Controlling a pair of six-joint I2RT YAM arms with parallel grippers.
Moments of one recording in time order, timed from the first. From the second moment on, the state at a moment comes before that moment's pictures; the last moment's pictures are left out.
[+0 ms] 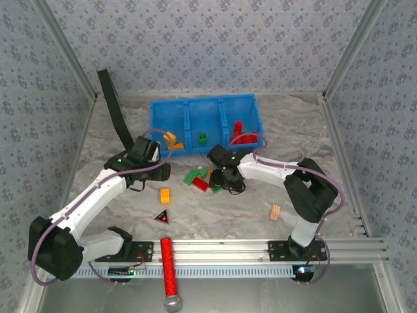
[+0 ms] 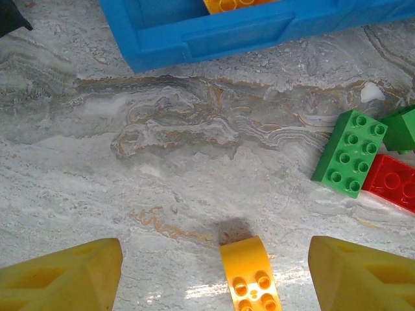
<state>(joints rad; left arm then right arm) -0.48 1.15 0.89 -0.79 -0.12 -0.33 0.81 1.75 1.12 -0.71 -0.02 0.91</state>
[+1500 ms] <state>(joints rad) -0.48 1.11 0.87 -0.78 -0.12 -0.33 0.85 1.66 1.19 -0.86 0.12 0.63</state>
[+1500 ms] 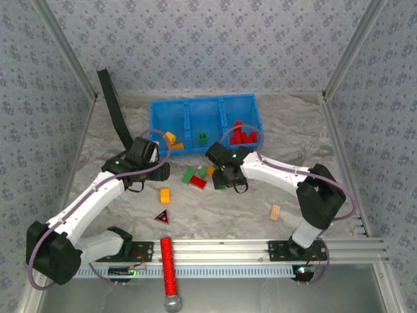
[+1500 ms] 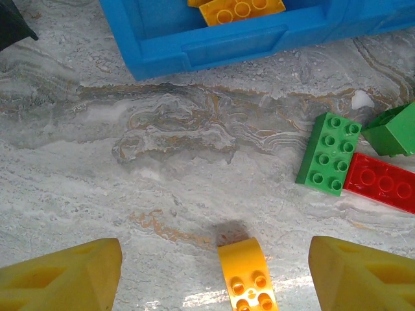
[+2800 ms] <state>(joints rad) -0.63 1.25 0.73 -0.72 -0.04 -0.51 0.80 1.80 1.28 -0.87 0.04 0.56</state>
